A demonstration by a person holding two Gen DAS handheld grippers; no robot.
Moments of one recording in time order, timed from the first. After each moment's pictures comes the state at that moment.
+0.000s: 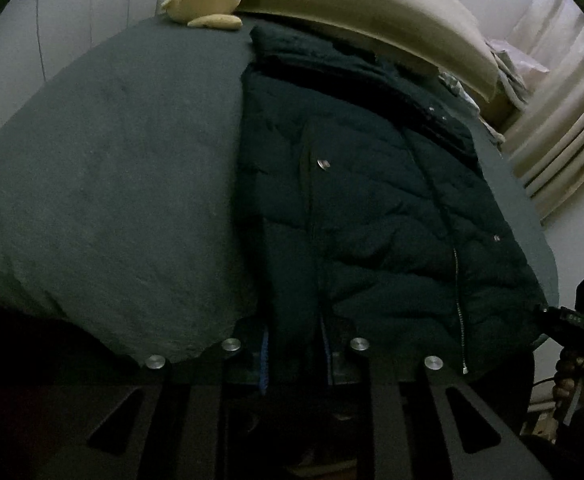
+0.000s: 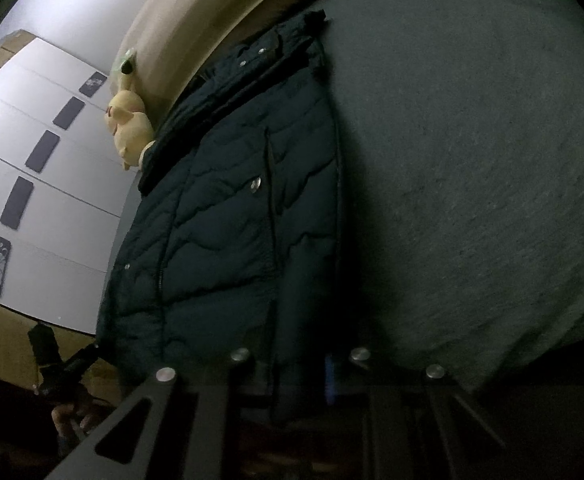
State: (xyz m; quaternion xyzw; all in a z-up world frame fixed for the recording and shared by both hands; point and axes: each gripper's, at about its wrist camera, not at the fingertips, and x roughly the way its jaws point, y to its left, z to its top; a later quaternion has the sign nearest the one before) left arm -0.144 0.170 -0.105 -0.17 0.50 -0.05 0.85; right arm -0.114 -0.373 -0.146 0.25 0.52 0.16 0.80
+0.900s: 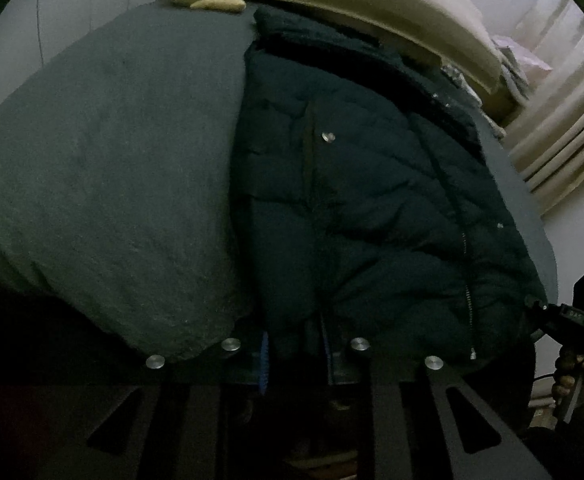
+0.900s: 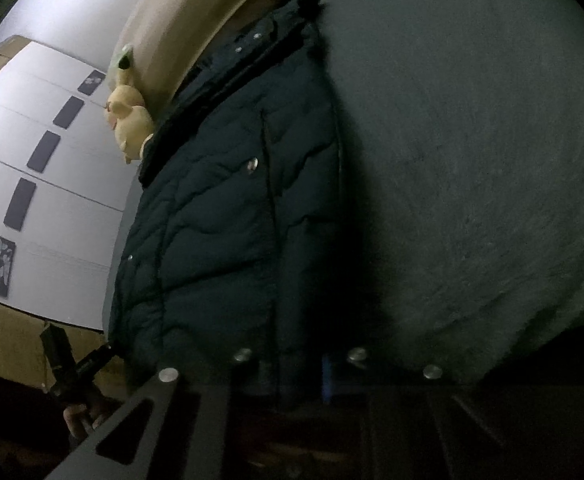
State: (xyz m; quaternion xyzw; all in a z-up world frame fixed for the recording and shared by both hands) left arm -0.162 0.168 -0.128 -0.18 0.51 -0.05 0.84; right arm -0.120 -0.369 -0.154 0.27 0.54 0.17 0.78
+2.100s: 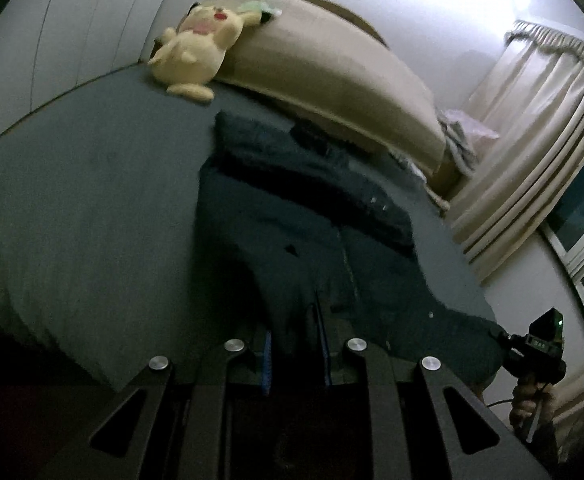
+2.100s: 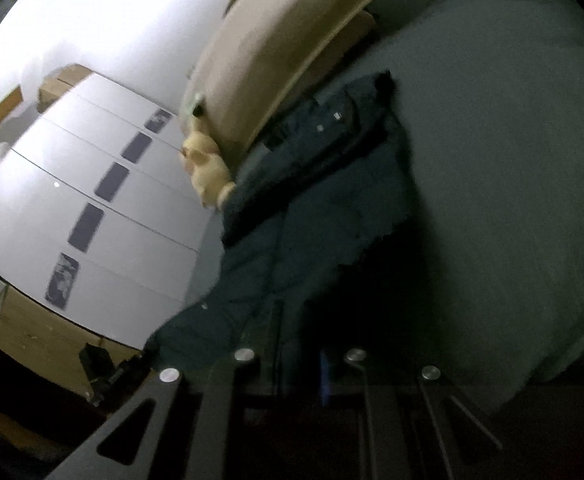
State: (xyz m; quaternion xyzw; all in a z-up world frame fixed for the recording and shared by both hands) left arm -0.139 0.193 -0.046 -0.25 0.37 -0.11 0.89; right arm -0.106 -0.380 -0.078 0.33 0.42 0.25 0.81
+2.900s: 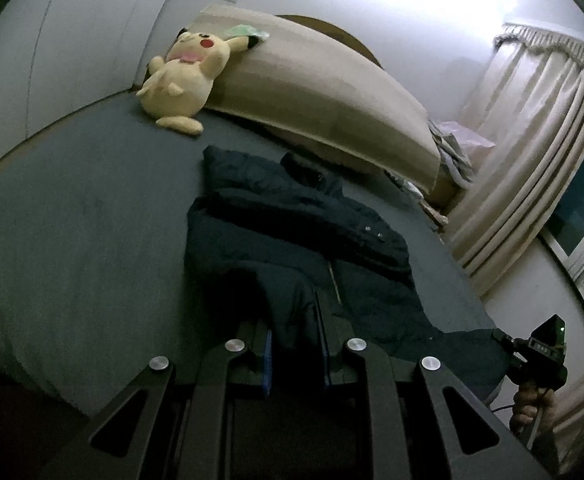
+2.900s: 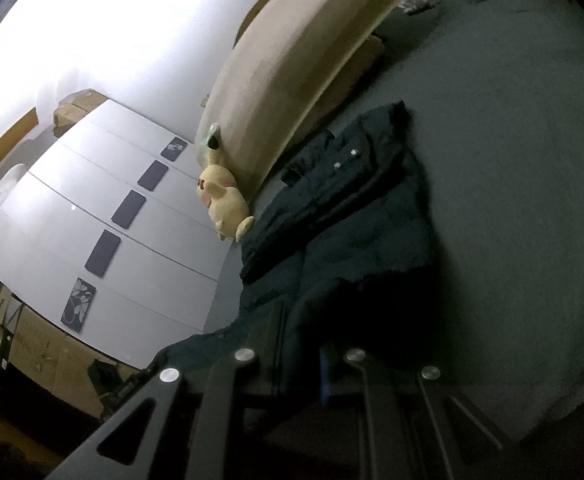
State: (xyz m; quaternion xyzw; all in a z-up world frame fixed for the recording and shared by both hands) left arm -0.117 0.188 -0.025 -0.23 0.33 -0.10 0.91; right arm -0.090 -0.390 -0.063 0.36 0.37 0.26 0.82
